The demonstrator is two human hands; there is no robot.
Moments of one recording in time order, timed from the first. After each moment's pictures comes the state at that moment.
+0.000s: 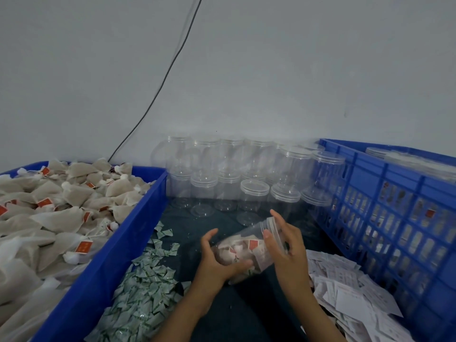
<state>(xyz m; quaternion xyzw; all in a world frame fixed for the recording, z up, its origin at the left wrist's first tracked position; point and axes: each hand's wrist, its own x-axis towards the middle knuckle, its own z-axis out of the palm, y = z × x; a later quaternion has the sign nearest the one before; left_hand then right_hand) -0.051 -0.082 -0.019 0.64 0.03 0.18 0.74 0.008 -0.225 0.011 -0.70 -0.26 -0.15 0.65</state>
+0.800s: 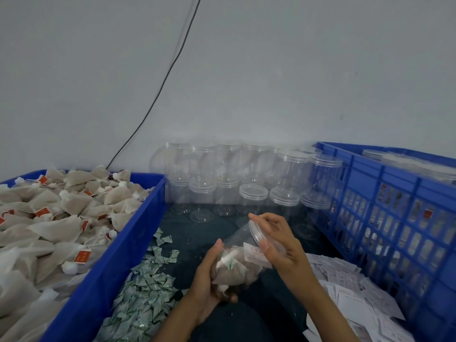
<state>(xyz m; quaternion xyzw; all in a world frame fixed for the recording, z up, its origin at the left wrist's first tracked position) -0.062 -0.078 -0.011 0.55 0.03 0.02 0.84 0.006 -0.234 0.034 -0.67 -0.45 -0.09 0.59</state>
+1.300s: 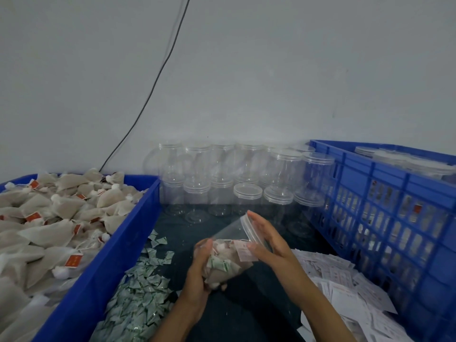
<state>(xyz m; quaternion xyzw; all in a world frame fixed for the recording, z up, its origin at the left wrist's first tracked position) -0.055 -0.080 -0.016 0.51 0.06 0.18 0.84 0.004 -0.240 0.030 -0.68 -0.37 0.08 0.63</state>
